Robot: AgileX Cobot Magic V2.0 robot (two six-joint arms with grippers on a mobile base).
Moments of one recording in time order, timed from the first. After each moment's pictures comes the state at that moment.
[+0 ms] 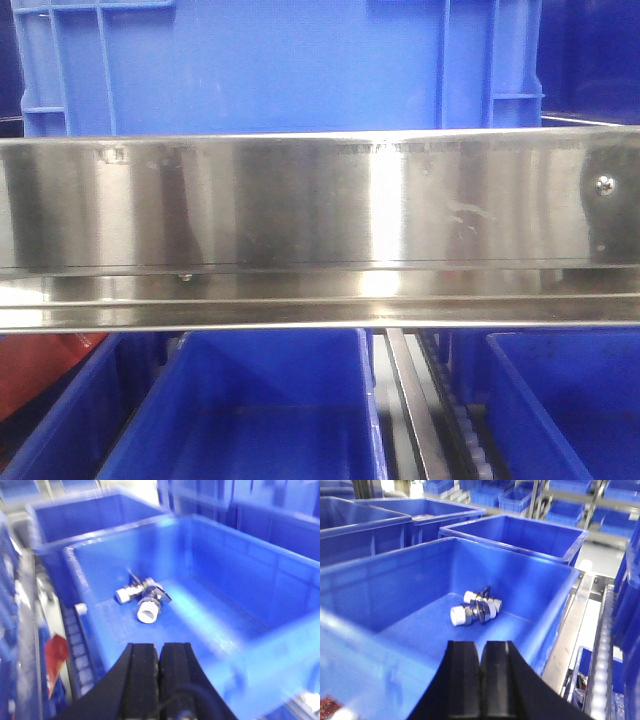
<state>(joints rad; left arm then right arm) -0.36 0.82 -1.12 0.01 0.62 0.05 0.54 0.87 -1.04 0.02 0.44 -0.04</state>
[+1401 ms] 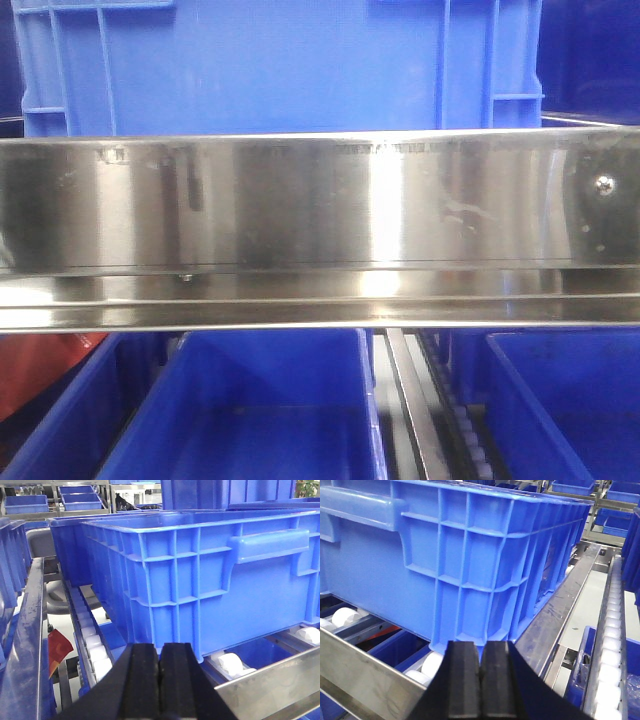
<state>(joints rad) -0.36 0.27 -0.40 -0.02 0.28 0.05 0.54 0.50 -0.38 0.02 0.12 -0.04</state>
